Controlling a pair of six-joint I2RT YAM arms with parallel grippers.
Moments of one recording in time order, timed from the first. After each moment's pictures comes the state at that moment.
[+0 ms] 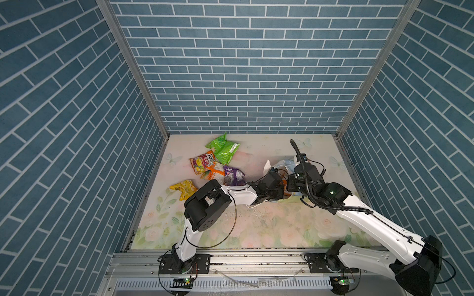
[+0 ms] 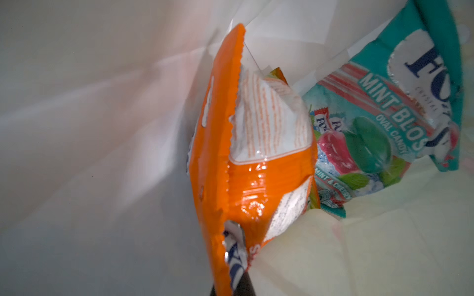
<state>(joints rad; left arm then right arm) -0.94 2.03 1.24 0.07 0.06 -0.74 0.77 1.10 0.97 -0.59 0.35 0.50</state>
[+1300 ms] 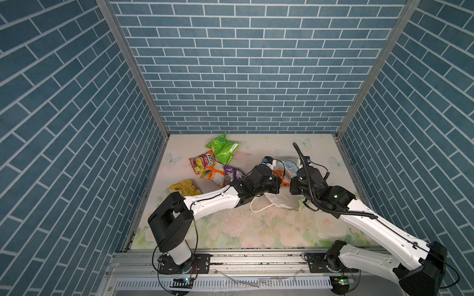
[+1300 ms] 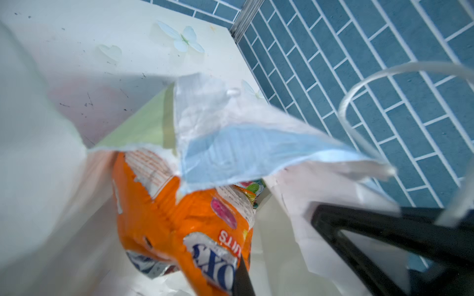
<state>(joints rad) -0.94 1.63 1.12 0.04 0.05 -0.69 0.77 1.05 0.93 -0.62 0.39 0.50</state>
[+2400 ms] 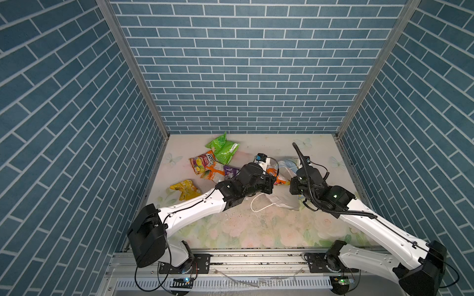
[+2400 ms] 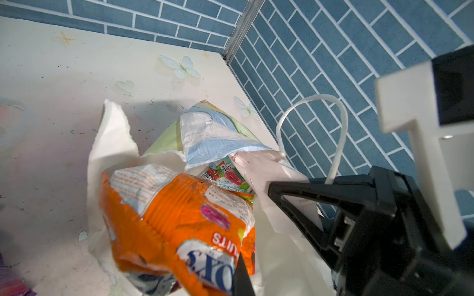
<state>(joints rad) -0.93 1.43 1.08 -0.08 0.04 -0.63 0.77 1.06 0.93 -0.62 0.40 0.50</state>
